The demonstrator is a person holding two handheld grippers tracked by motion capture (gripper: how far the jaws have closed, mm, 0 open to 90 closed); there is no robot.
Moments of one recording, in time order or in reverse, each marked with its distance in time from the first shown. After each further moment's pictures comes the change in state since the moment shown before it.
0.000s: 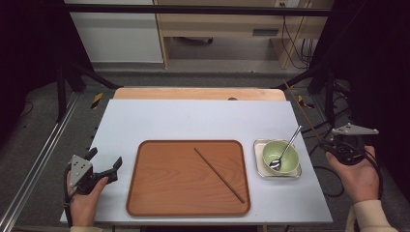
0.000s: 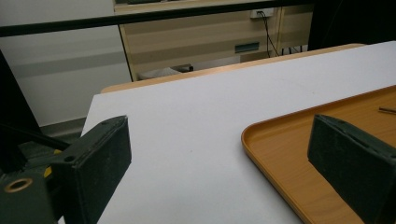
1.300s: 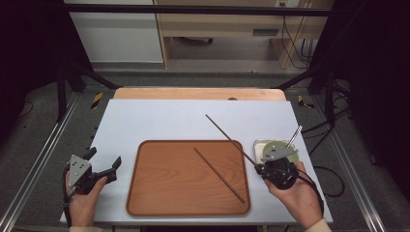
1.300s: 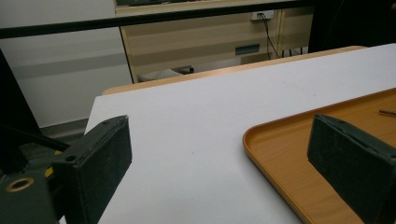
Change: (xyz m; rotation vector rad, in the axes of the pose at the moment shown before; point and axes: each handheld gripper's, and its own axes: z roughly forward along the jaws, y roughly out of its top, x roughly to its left) left arm 0.002 0.001 -0.001 -0.005 0.003 -0.001; right arm 0.169 0.005 0.011 0.093 0.293 -0.243
